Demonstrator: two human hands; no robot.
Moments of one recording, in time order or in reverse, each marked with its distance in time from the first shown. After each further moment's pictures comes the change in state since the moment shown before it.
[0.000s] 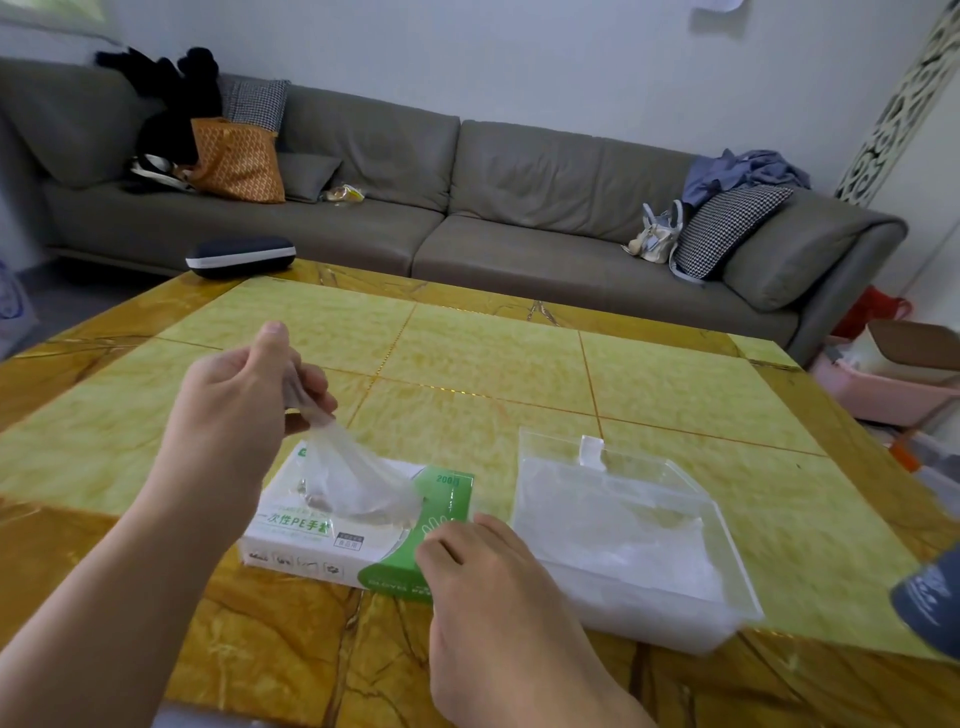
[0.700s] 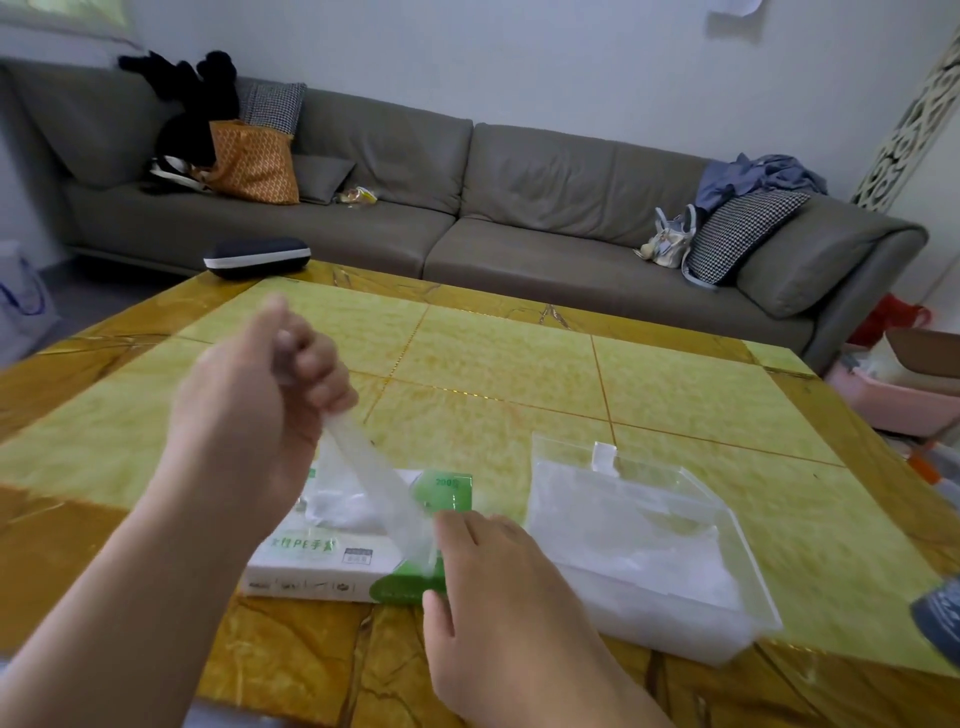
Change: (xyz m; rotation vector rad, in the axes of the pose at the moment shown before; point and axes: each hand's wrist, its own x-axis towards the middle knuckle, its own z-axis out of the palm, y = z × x) left_hand 0.005 0.005 -0.003 -0.495 -0.243 -0.034; right_hand 0.003 -0.008 -0.011 0.137 0.046 0.097
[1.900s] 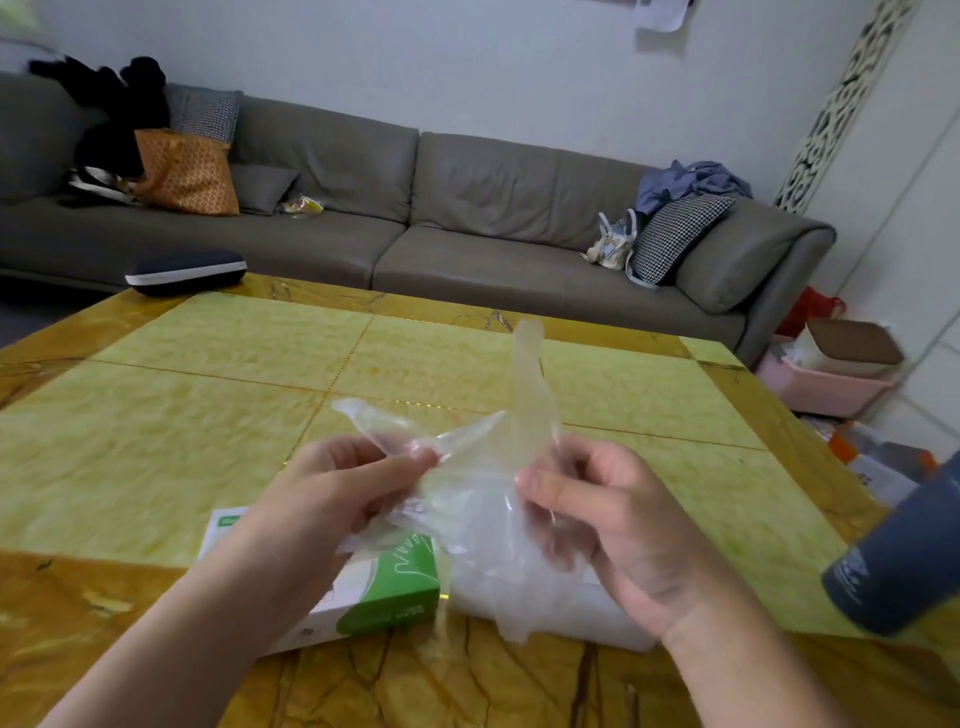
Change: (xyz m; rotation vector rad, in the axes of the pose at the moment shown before) left_hand -0.041 -0.060 0.038 0.383 -0.259 -0.369; right_hand -0.021 0.101 -0.075 1.340 0.142 0.136
